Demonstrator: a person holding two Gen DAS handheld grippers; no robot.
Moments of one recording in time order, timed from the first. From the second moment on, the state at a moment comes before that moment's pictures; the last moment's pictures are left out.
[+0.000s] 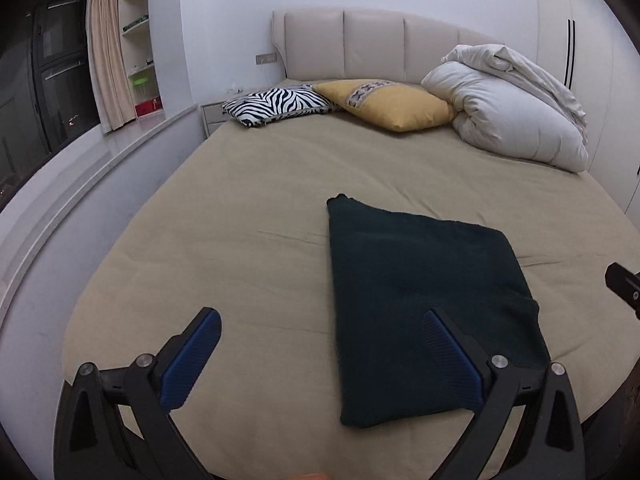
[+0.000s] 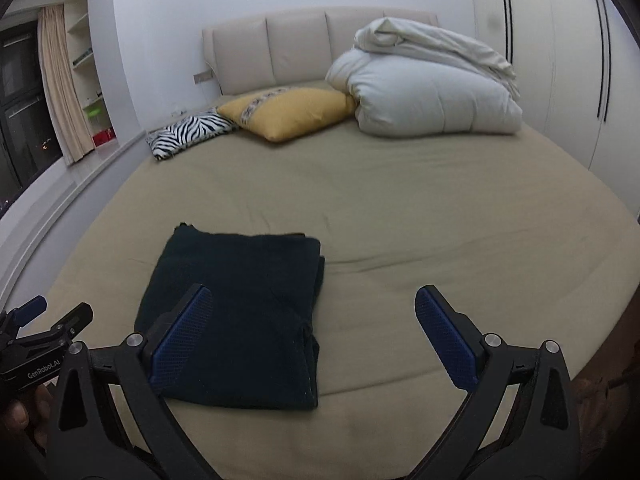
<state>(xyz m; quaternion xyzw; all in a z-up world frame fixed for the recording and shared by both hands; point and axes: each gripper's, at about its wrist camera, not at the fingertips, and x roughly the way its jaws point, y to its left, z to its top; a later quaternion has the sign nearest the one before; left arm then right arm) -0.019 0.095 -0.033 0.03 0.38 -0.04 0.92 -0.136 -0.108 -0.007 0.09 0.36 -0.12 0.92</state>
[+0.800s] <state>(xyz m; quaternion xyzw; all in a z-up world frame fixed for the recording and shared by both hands) -0.024 0.096 -0.059 0.03 0.41 -0.04 0.91 -0.143 -0.086 -0.057 0.06 0.44 -0.11 0.89</state>
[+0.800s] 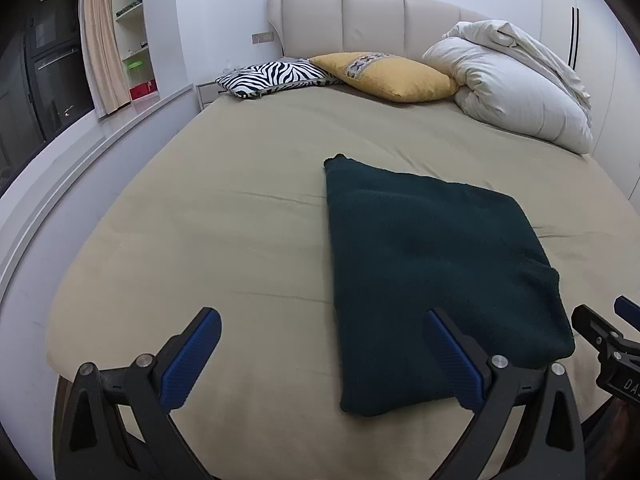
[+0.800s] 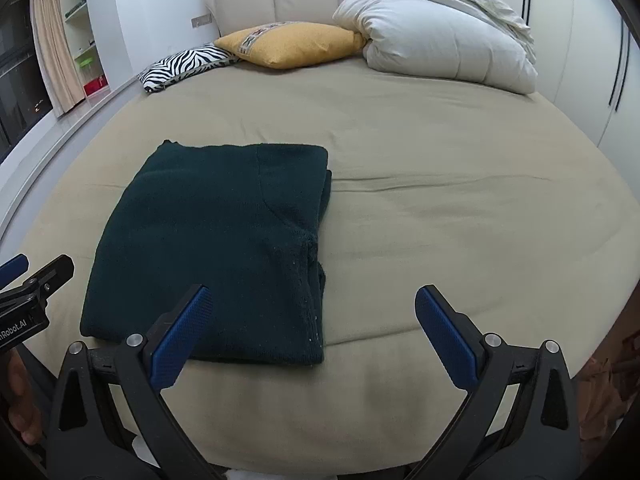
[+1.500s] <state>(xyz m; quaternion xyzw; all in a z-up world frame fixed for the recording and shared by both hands) -0.020 0.097 -0.069 0.03 0.42 -0.04 0.91 -0.134 -0.074 -0.060 0.06 0.45 -0.11 0.89</state>
